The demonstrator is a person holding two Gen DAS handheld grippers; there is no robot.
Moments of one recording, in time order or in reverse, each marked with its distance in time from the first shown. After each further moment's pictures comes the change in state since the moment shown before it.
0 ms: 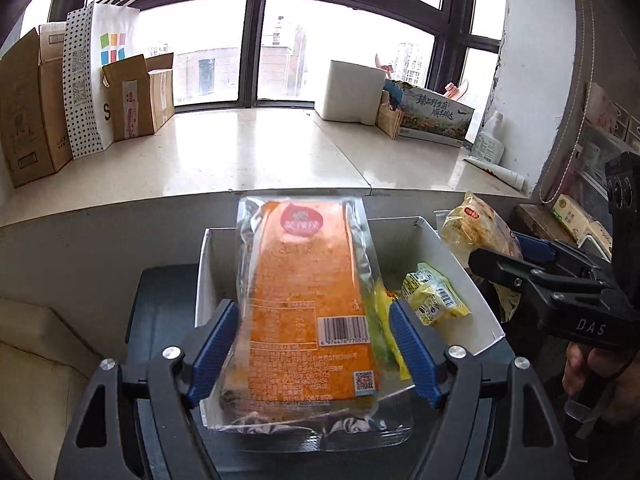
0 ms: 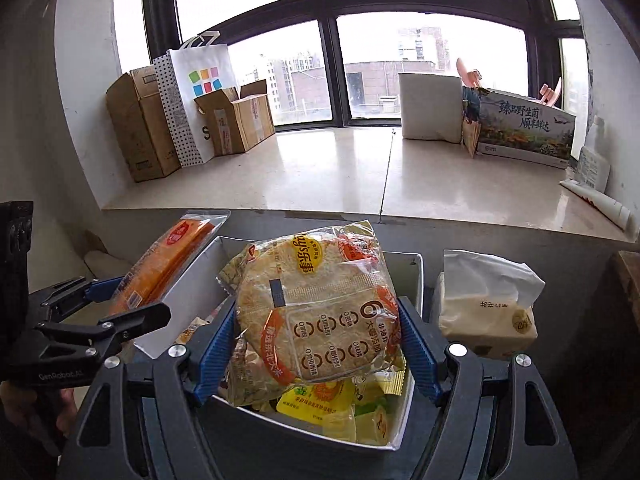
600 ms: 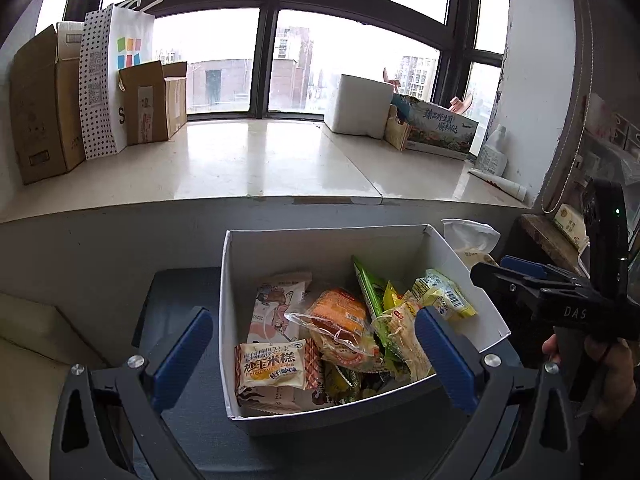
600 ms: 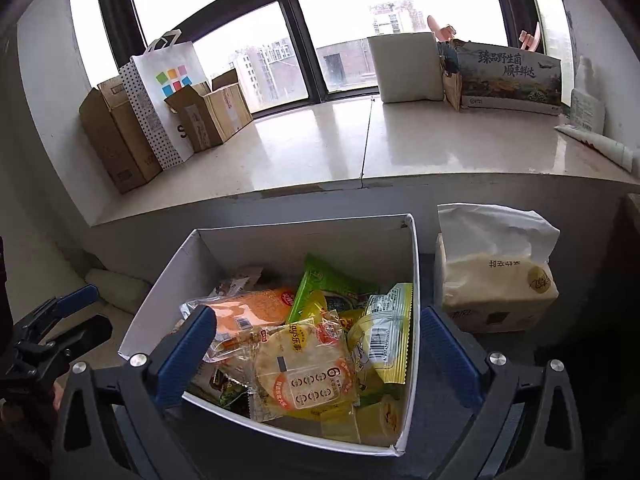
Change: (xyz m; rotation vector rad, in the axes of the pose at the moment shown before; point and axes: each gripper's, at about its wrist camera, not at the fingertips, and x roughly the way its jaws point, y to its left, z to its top) left arm -0.029 0.011 -0.017 0.007 -0.089 0.024; right arm 0.014 -0.021 -0.018 0.135 0.028 0.023
